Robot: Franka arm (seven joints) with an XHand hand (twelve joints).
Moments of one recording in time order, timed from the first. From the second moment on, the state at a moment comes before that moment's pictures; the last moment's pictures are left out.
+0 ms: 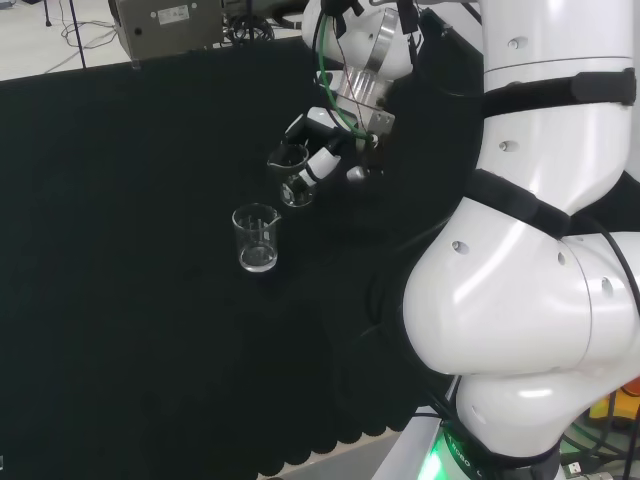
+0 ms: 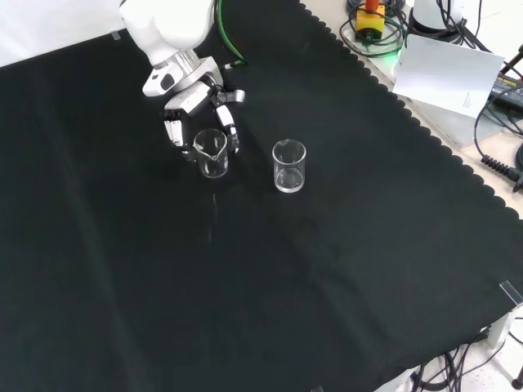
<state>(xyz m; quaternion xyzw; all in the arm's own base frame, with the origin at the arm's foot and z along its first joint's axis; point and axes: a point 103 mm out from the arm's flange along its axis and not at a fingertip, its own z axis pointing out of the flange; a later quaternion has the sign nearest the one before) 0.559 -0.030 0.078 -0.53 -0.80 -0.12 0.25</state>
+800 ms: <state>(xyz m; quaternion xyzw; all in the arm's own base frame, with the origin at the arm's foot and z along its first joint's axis) 0.551 -0.042 0.066 -0.54 -0.79 -0.09 0.26</state>
